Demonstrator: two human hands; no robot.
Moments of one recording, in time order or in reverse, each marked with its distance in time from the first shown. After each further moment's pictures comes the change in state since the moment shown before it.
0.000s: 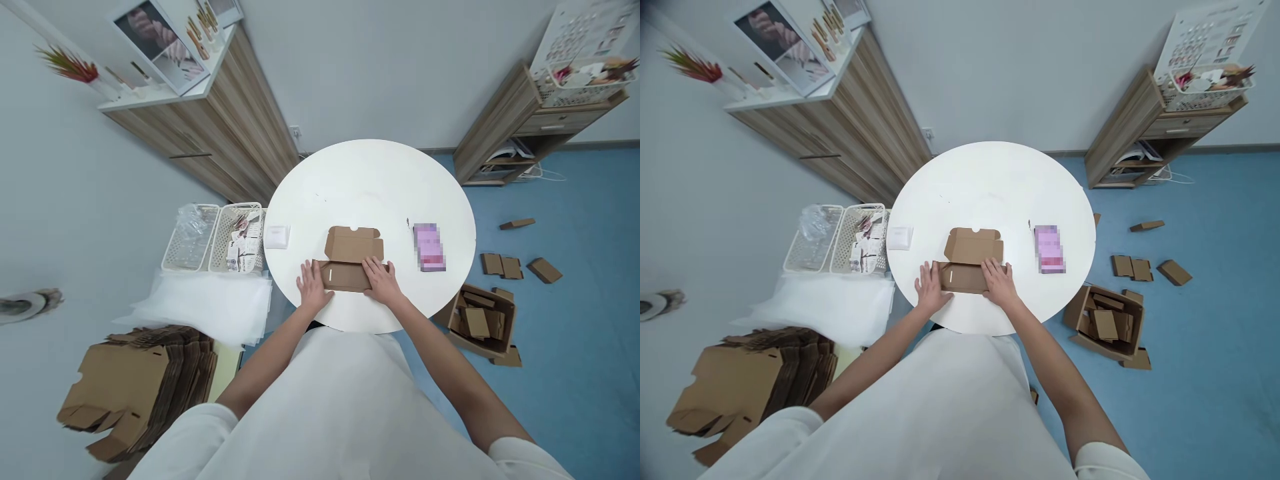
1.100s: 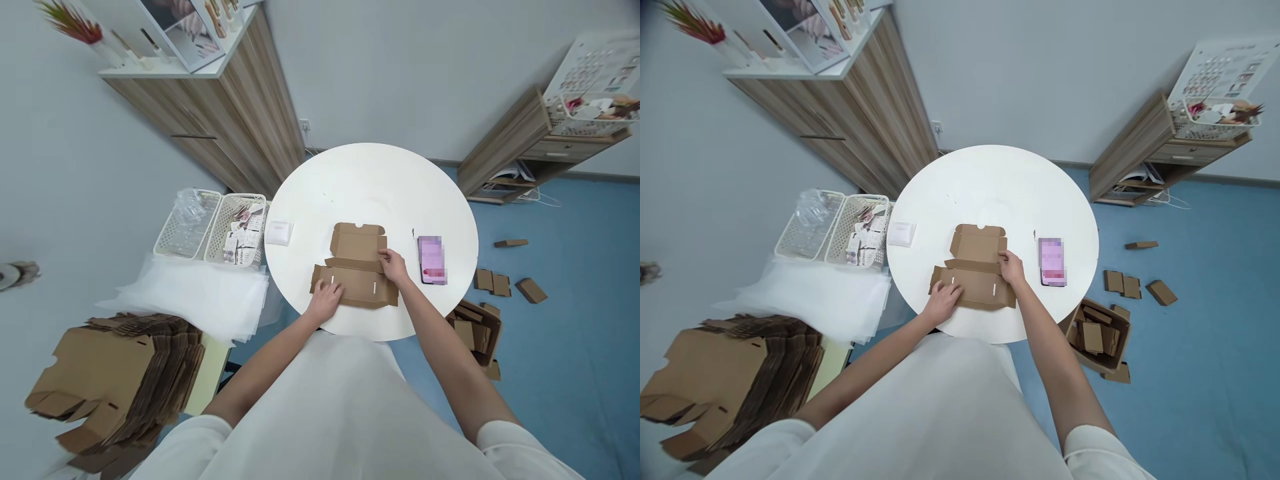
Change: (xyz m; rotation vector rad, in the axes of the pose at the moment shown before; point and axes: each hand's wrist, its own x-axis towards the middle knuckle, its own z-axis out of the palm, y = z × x) left_hand -0.010 0.014 0.004 0.062 -0.153 0.524; right_hand 0.055 0.050 -0.019 0.758 0.150 0.505
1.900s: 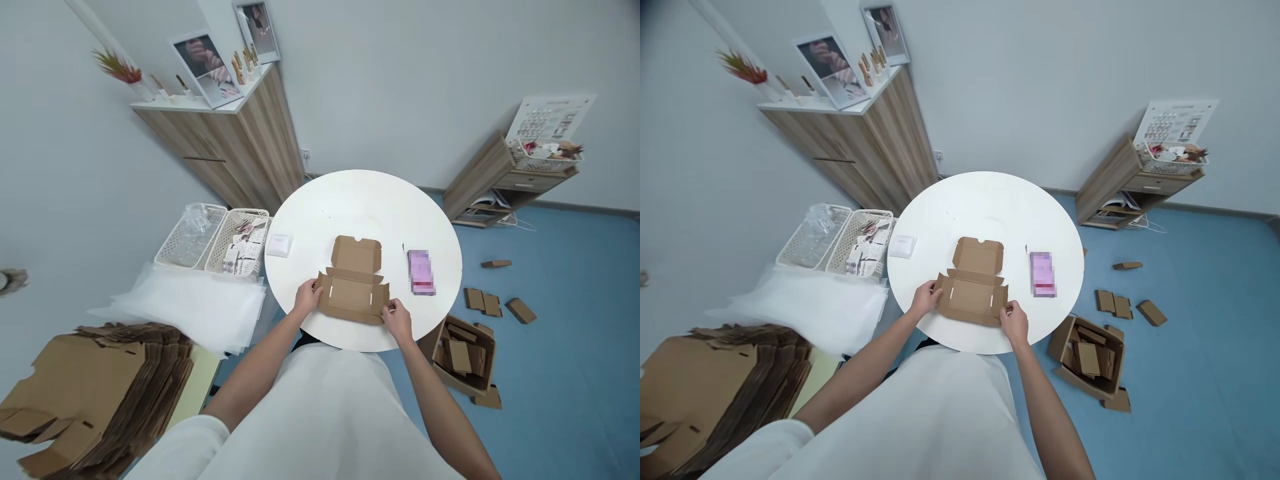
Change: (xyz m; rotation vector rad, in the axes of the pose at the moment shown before) left_hand 0.007 -0.036 -0.018 -0.627 0.247 -0.533; right_hand -0.117 0.033 0.003 -0.040 0.171 0.114
